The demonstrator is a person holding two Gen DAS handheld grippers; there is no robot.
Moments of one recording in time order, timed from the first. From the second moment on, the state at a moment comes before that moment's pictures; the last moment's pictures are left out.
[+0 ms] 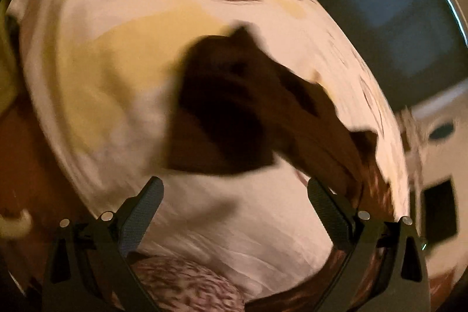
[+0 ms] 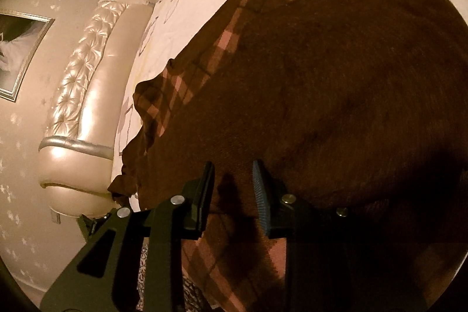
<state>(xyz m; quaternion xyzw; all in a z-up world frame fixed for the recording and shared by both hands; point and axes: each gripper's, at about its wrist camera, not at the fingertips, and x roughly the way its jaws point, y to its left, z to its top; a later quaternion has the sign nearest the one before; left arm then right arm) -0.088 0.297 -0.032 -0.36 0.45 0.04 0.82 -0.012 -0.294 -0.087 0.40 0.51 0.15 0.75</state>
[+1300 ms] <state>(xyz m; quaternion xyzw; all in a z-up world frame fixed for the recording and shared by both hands) -0.078 0.339 -0.019 -0.44 0.39 -0.01 0.81 -0.023 -0.295 -0.089 0.42 0.47 0.14 0.76</state>
